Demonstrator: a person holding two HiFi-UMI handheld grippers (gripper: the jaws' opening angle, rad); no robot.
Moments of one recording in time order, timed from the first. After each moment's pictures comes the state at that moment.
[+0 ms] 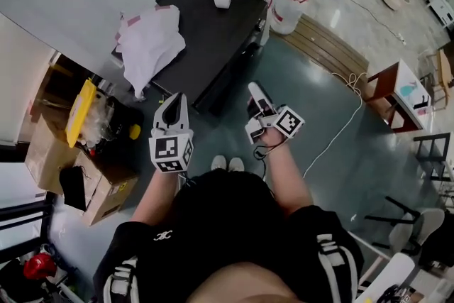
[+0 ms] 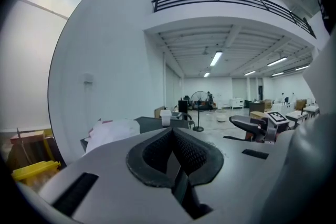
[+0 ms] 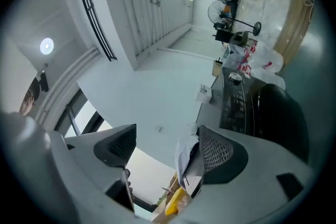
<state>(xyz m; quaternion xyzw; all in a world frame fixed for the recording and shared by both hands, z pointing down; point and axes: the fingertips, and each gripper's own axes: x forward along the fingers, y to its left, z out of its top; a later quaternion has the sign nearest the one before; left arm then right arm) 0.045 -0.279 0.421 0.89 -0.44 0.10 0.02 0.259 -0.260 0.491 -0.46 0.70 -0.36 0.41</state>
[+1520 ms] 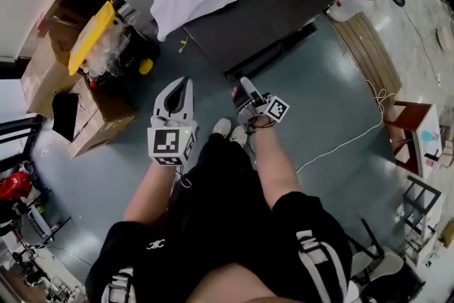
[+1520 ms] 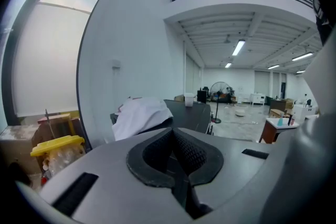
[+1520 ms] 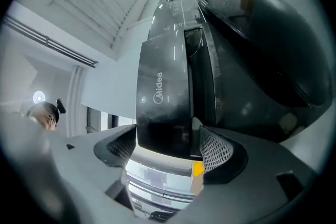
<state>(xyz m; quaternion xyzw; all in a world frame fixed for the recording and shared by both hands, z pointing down) -0.044 -0.282 0.506 0.83 -0.53 0.13 0.08 0.096 -0.313 0.694 -0.23 0.70 -0.55 0.40</state>
